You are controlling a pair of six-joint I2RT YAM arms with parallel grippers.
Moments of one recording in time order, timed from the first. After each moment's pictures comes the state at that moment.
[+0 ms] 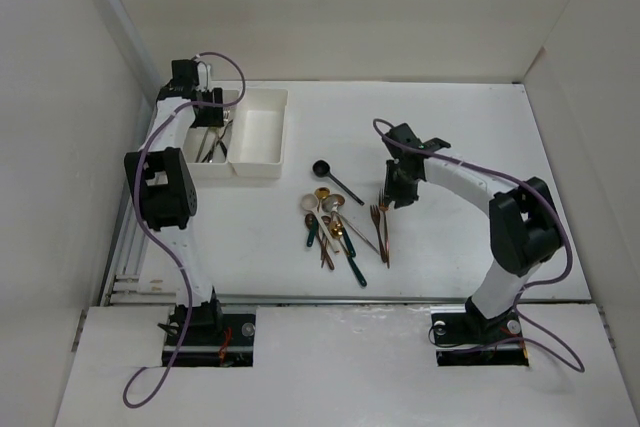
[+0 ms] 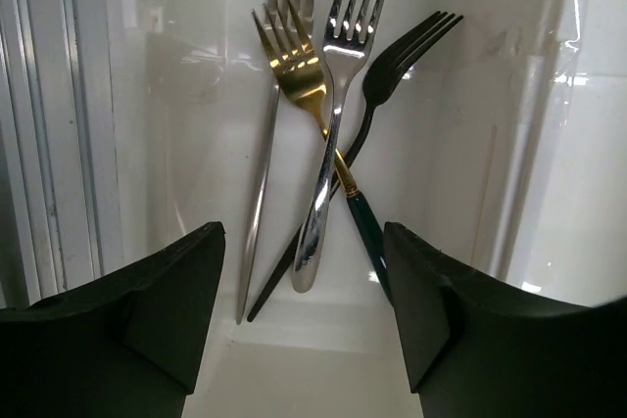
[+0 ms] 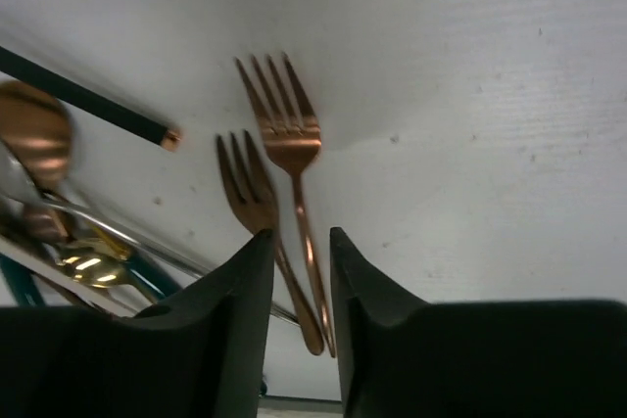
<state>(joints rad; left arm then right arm) 0.08 2.09 1.82 -0.63 0.00 0.06 0.48 1.73 1.25 -0.76 0.06 0.62</state>
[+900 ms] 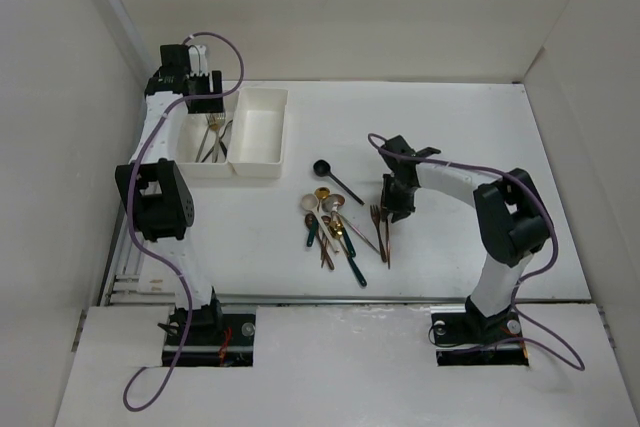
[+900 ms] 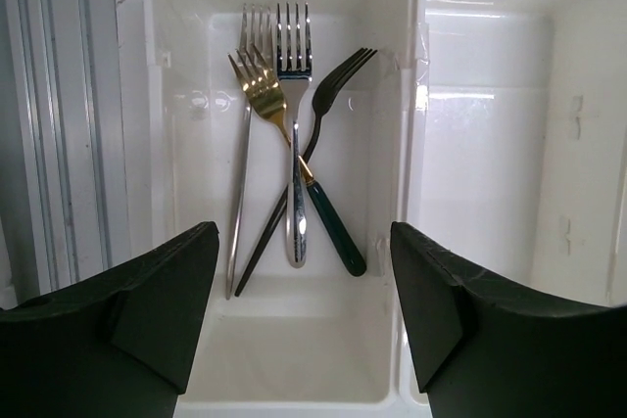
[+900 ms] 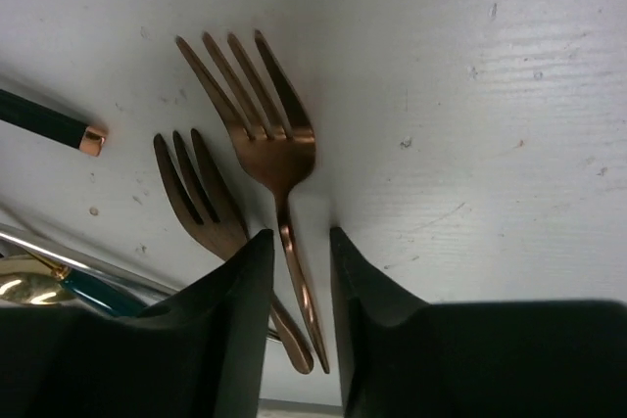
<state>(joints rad) 0.09 1.97 1.87 -0.68 0.09 0.05 0.48 1.80 1.15 -0.70 -0.01 0.63</state>
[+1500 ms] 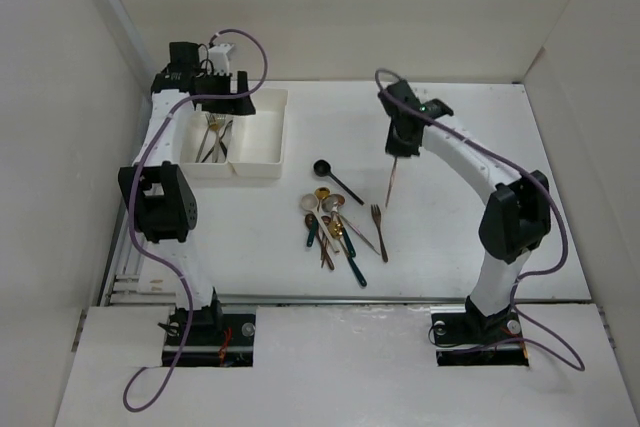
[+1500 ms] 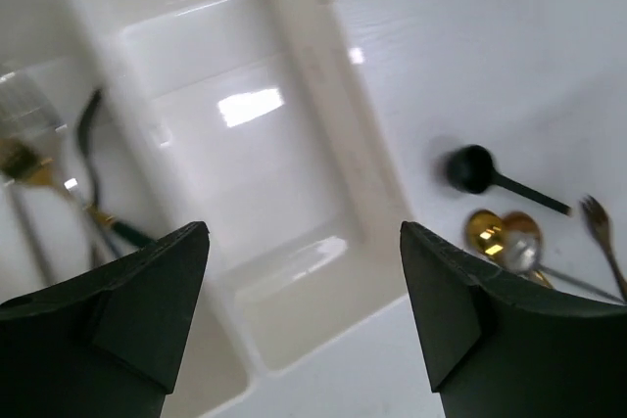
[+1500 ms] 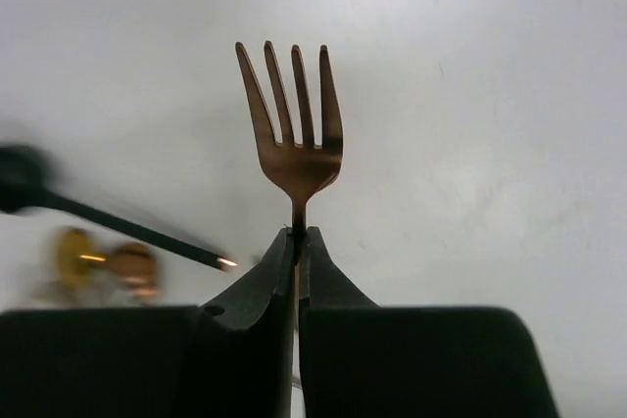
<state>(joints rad) 0.05 1.96 1.89 -0.77 0.48 0.12 0.47 1.83 1.58 -0.92 0.34 0.64</state>
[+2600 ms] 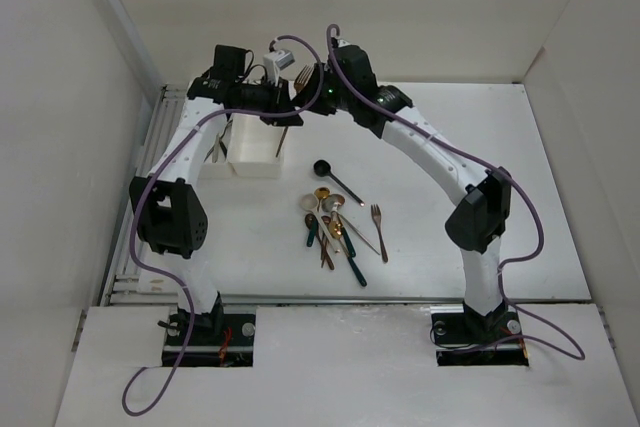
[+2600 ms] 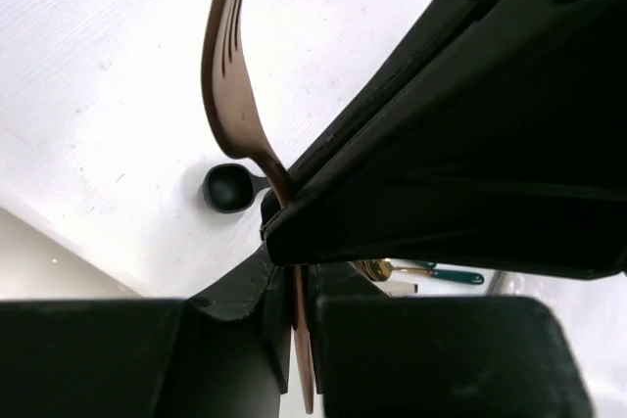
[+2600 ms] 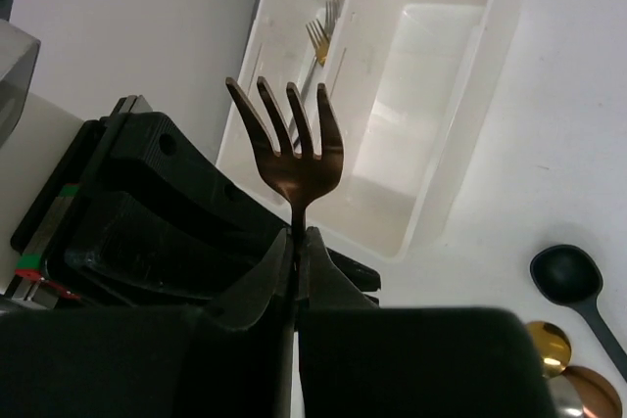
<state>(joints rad) -0.20 1.83 1.80 -0.76 0.88 0.17 0.68 2.03 2.11 -0.47 -0.06 0.75</state>
